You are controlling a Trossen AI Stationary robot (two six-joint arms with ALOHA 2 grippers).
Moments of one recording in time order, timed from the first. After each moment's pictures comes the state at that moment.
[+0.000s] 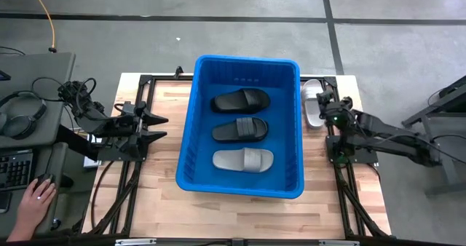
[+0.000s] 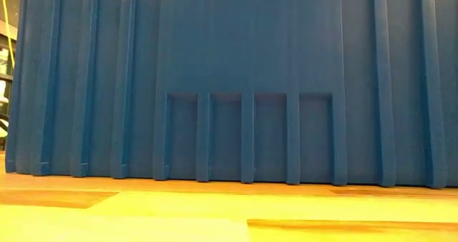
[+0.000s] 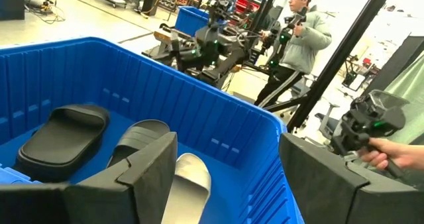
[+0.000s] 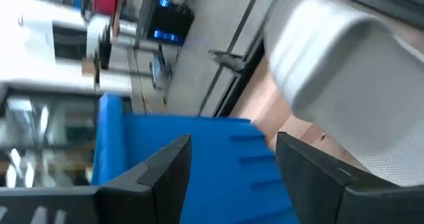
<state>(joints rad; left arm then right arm) -0.60 0.52 0.82 -0.45 -0.80 -0.48 -0.37 0.40 0.36 -0.61 0.76 1.81</state>
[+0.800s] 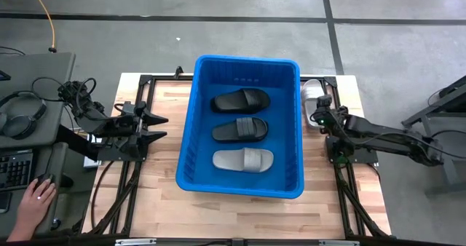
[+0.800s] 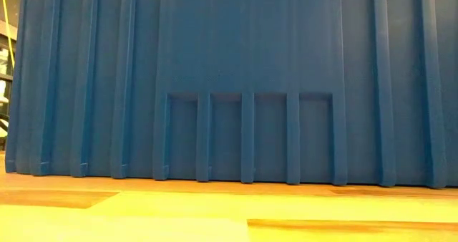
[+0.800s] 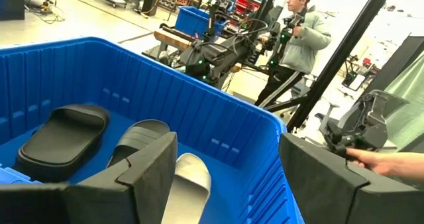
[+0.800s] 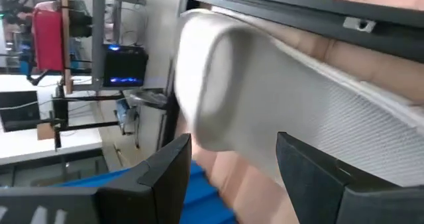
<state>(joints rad) -0.60 0.52 0.82 -0.45 -0.80 -0.48 -0.44 0.55 0.21 -0.56 0.75 2.14</state>
